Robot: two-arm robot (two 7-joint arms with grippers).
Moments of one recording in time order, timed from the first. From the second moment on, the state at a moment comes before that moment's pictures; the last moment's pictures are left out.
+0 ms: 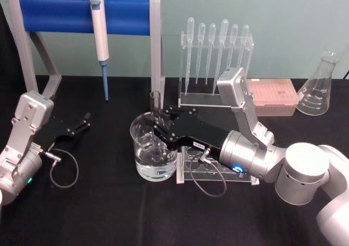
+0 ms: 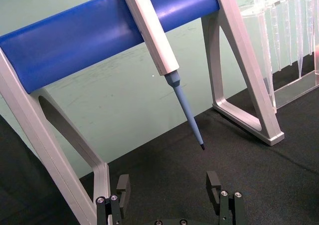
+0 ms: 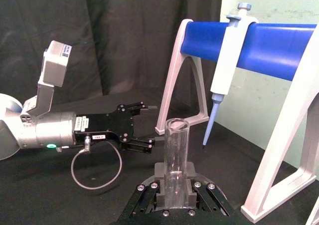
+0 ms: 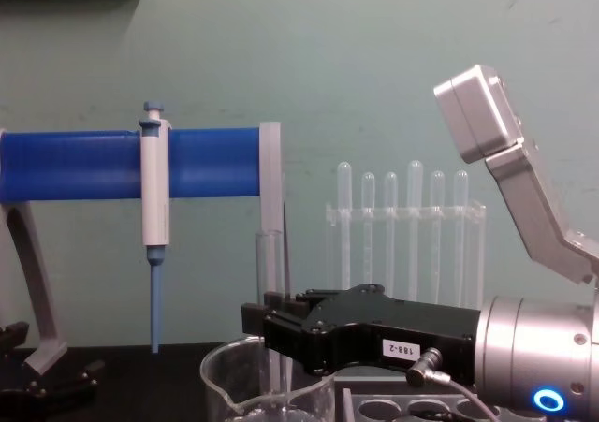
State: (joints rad) left arm -0.20 0.60 0.45 -1.41 -0.25 -0.12 0.03; right arm 0.40 0.34 -0.59 -1.42 0.42 0.00 0.53
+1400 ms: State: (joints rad) left arm -0.20 0.60 0.45 -1.41 -0.25 -0.12 0.03; right arm 0.40 0.34 -0.59 -1.42 0.42 0.00 0.53
